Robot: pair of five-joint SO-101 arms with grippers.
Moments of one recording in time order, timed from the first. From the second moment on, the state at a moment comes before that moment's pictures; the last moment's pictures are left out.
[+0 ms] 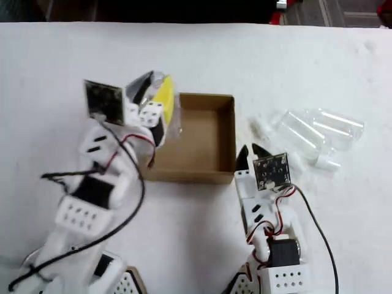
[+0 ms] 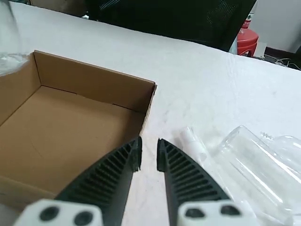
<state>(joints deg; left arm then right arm) 14.4 -46.5 57.2 3.2 7.1 -8.4 -102.8 96.4 34.4 11.4</state>
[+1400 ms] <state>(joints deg) 8.8 12.1 54.2 -54.1 -1.7 -8.4 -102.8 96.4 34.4 11.6</state>
